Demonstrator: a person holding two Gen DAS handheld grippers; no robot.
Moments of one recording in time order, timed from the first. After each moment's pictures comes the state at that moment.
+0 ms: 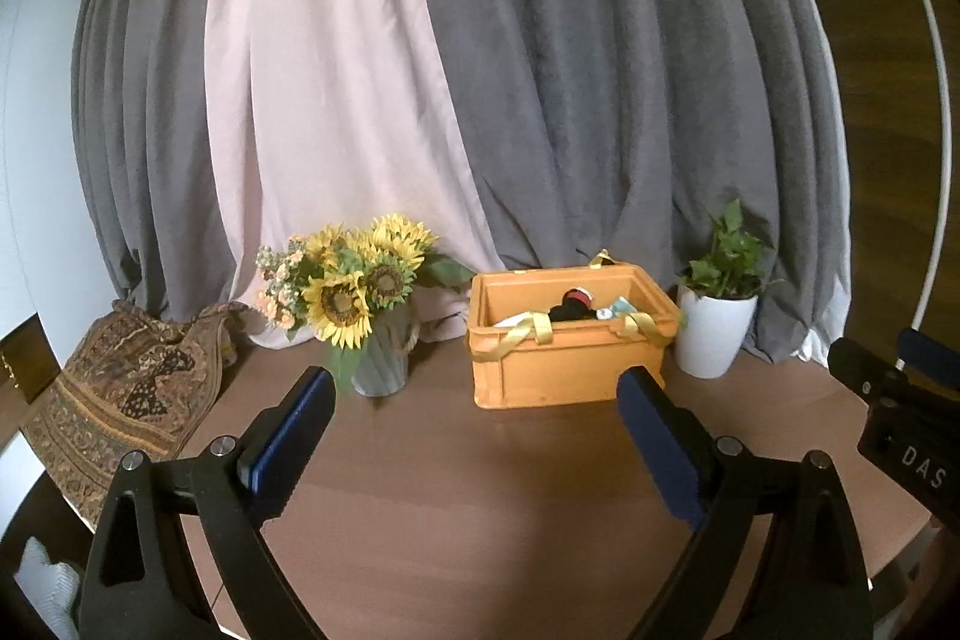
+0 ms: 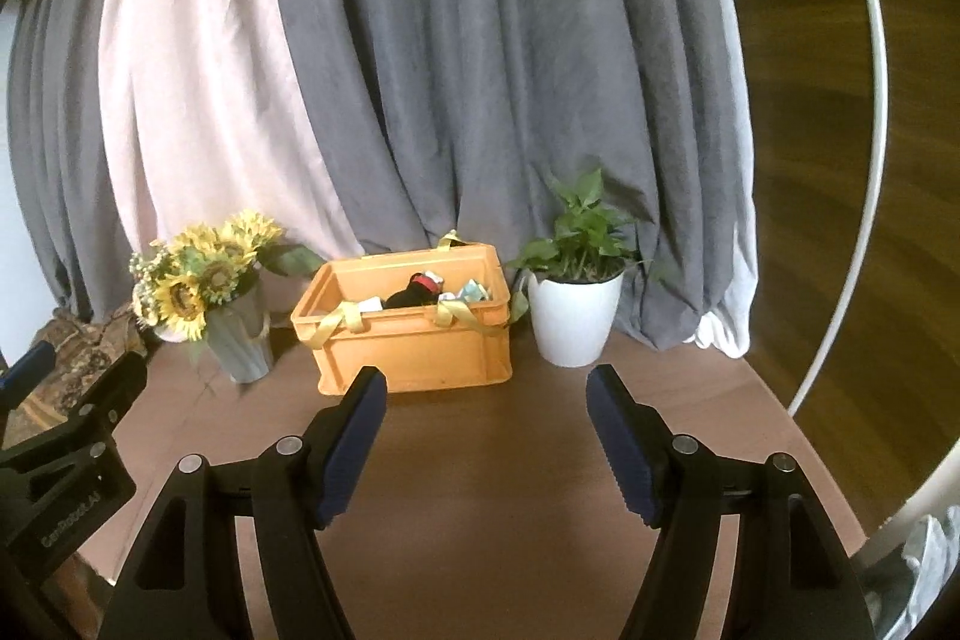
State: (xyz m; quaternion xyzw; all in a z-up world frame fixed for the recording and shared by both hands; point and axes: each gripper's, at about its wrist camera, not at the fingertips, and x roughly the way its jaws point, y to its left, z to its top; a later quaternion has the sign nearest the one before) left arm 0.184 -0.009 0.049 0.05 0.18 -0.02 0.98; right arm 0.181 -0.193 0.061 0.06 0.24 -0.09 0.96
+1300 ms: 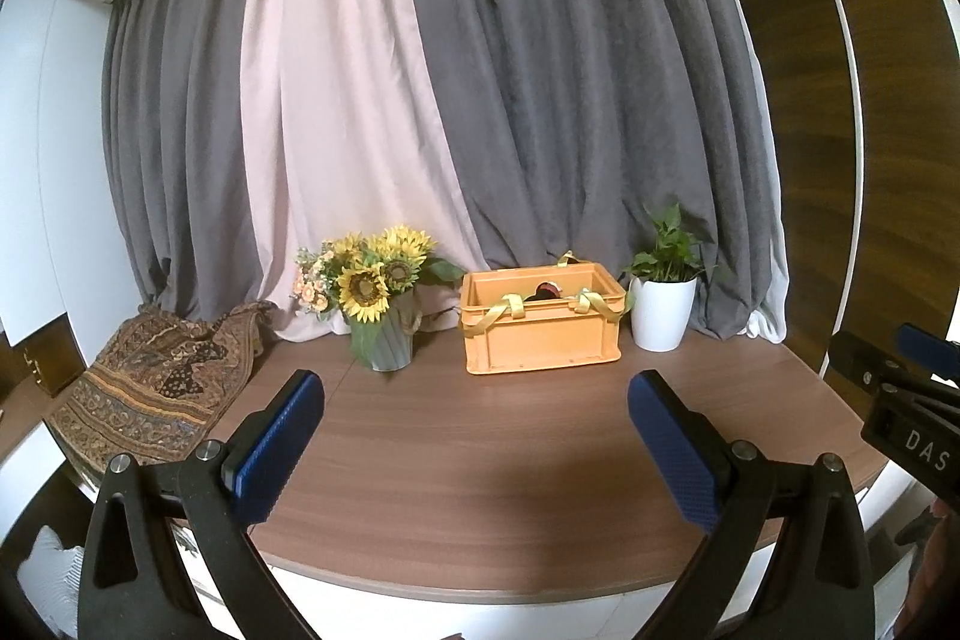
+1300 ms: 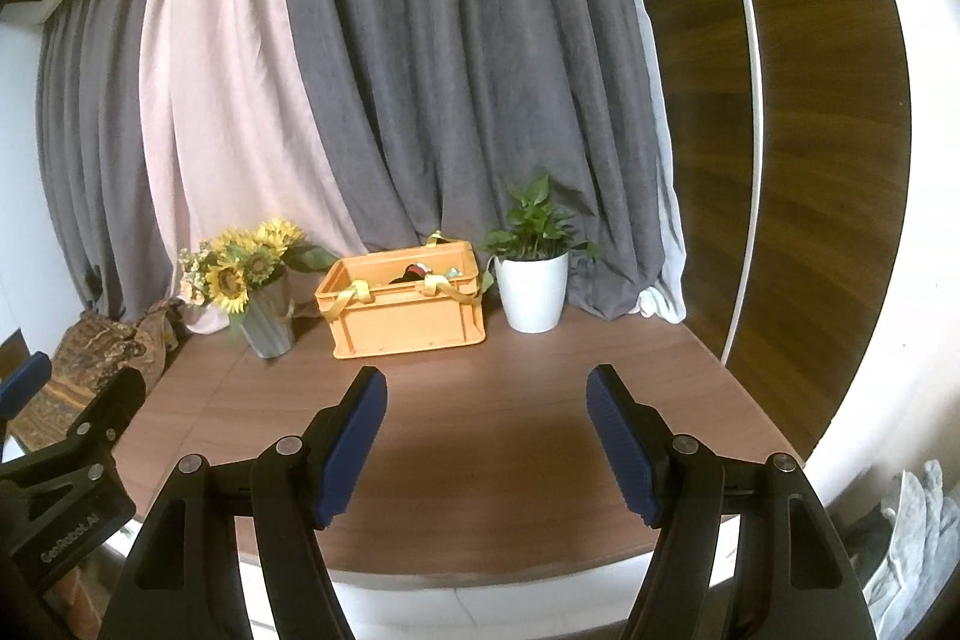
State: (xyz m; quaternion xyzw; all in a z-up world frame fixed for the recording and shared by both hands) left arm 0.022 -0.009 0.060 0.06 0.15 -0.03 0.99; right arm 0.008 -0.196 0.073 0.08 0.21 -0.10 0.97
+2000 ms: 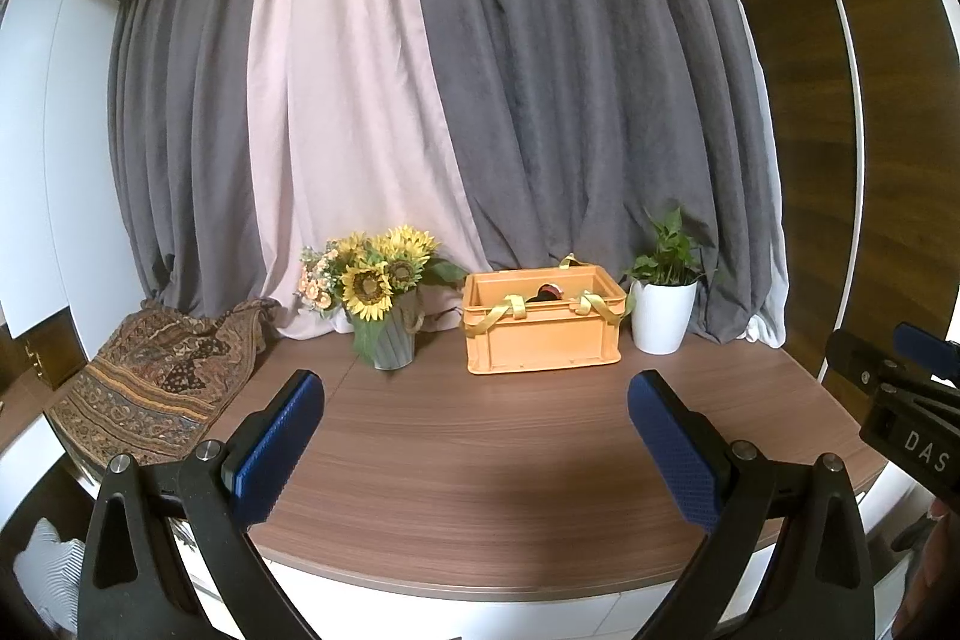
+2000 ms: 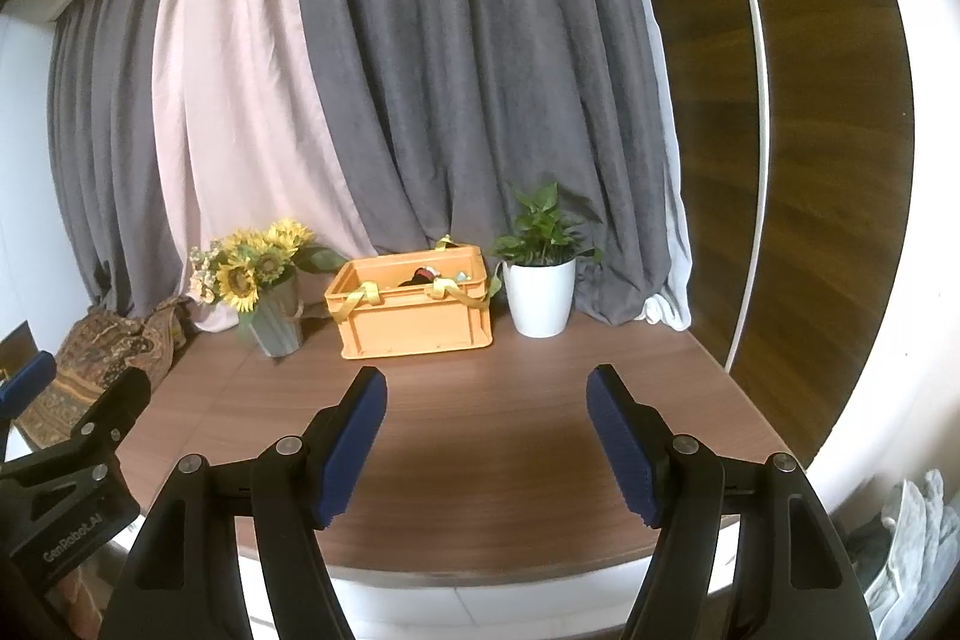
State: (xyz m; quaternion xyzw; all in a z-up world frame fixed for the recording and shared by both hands) left arm 0.017 -0.011 0.062 0.05 0.15 -0.03 0.99; right arm 0.005 -0.191 0.079 0.07 0.21 -0.09 0.97
